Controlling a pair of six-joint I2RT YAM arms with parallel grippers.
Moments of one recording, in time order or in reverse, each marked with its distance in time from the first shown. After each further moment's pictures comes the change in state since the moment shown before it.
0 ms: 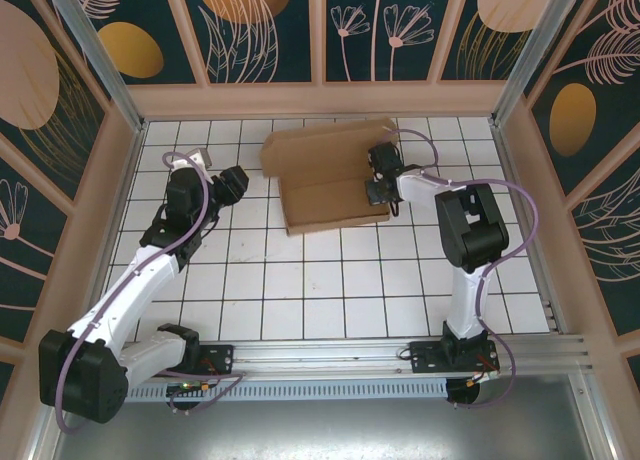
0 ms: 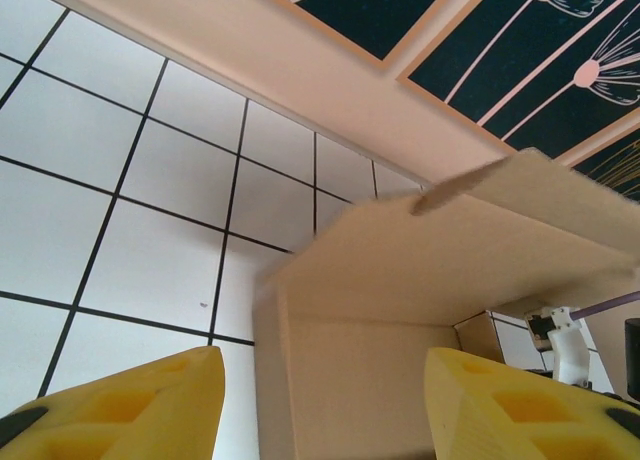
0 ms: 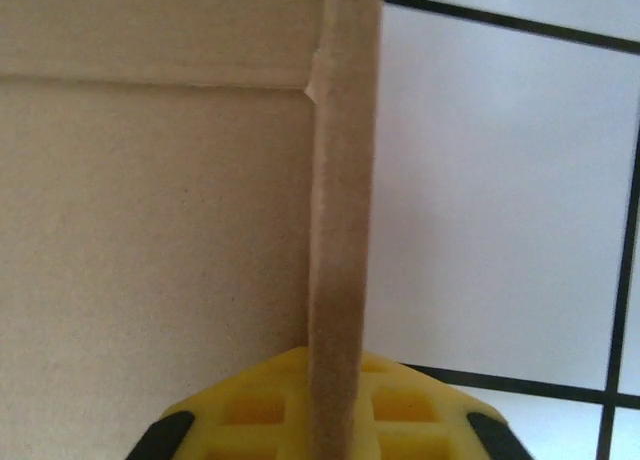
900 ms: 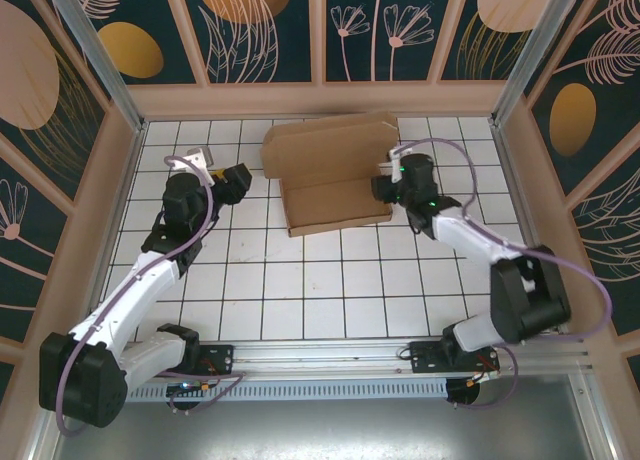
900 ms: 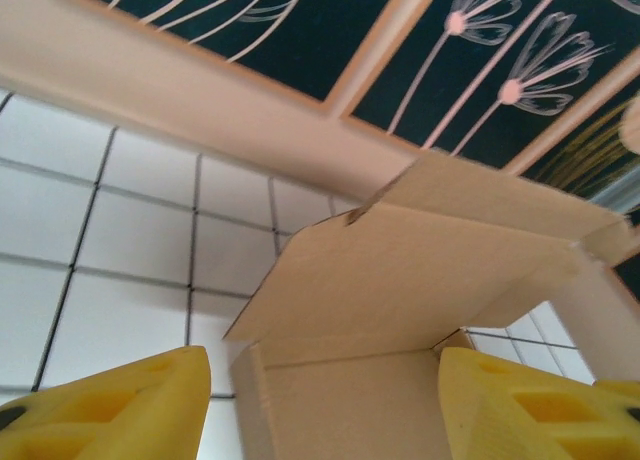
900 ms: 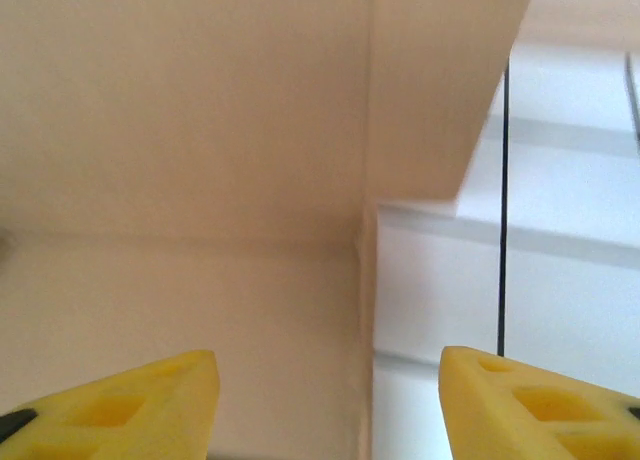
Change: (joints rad) left arm 0.000 -0.009 -0.065 0.226 0.057 0.134; right arm -0.020 -0.600 -0.468 0.463 -0.157 -0.019
